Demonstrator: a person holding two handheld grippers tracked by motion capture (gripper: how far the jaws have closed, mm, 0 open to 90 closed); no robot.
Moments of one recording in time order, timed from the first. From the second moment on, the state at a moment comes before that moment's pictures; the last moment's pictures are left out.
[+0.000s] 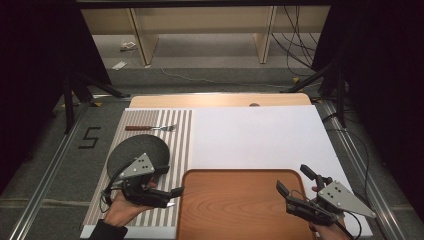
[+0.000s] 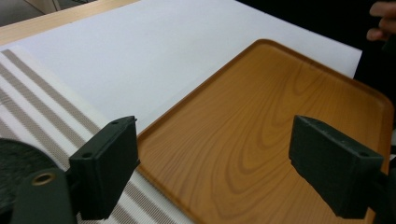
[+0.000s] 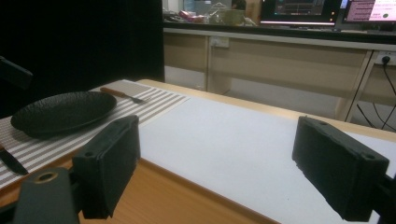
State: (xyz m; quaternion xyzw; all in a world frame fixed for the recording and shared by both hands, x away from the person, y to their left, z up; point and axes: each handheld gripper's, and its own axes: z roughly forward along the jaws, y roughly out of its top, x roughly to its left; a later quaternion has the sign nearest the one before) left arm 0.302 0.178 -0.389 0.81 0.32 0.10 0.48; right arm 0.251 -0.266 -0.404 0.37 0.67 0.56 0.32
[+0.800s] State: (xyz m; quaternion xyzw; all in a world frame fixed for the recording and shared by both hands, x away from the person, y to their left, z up) left arm 0.316 0.217 -0.410 0.90 0.32 0.05 0.30; right arm 0.252 -0.265 -0.405 0.37 0.67 0.55 0.32
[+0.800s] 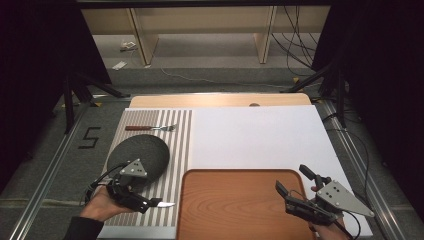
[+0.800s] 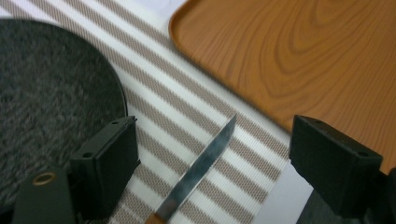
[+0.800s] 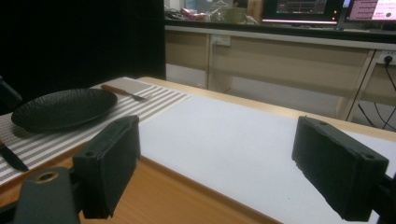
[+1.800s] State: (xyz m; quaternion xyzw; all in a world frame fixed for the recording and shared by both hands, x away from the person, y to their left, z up) left arm 0.321 0.243 -0.440 0.94 0.30 0.03 0.14; right arm 0.254 -0.262 -0.407 0.37 0.68 0.55 0.32
